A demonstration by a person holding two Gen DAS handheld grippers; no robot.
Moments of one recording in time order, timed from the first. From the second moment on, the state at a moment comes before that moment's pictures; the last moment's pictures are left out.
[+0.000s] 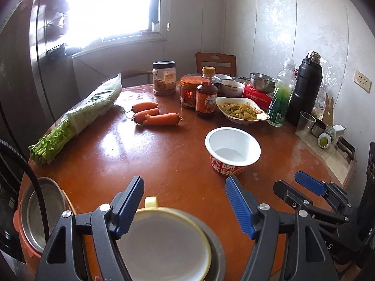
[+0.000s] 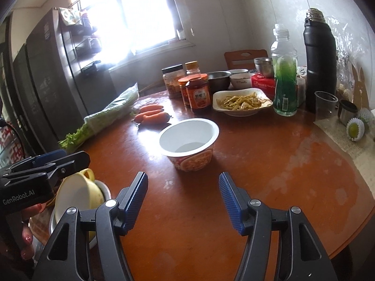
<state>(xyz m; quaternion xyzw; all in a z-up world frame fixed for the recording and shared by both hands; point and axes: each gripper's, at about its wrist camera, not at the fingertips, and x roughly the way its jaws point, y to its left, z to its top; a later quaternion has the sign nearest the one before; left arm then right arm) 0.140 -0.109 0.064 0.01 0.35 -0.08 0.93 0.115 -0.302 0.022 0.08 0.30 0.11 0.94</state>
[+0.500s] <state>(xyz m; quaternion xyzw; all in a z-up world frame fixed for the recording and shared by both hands) 0.199 -0.142 0.062 0.02 0.40 -0.07 0.91 0.180 -0.327 0.031 0.09 0.33 0.09 0.94</state>
